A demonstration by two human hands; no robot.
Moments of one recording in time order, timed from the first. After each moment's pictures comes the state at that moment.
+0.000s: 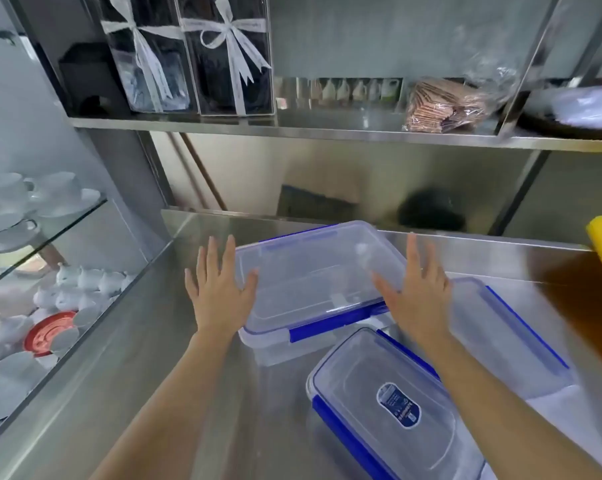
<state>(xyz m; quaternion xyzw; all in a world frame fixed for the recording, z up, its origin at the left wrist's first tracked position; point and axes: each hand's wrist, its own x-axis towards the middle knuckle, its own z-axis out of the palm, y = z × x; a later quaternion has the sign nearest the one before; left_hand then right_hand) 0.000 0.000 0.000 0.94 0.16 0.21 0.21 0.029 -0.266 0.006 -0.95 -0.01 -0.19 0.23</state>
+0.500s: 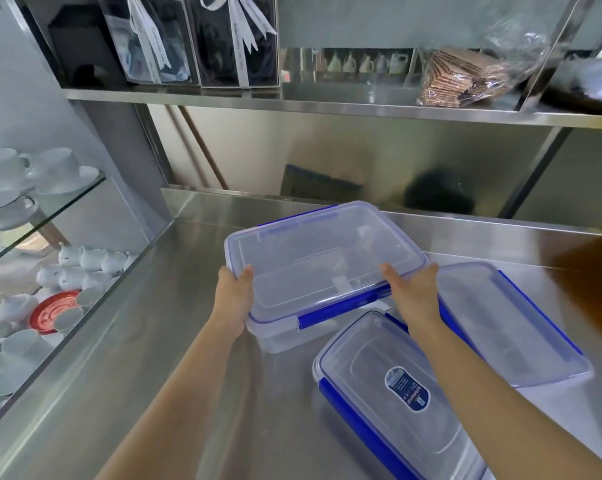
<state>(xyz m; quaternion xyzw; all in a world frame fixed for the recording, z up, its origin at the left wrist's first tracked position) 0.003 -0.007 -0.021 0.68 0.32 0.07 0.66 0.038 -0.245 -0.019 -0.81 0.21 -0.03 0.55</state>
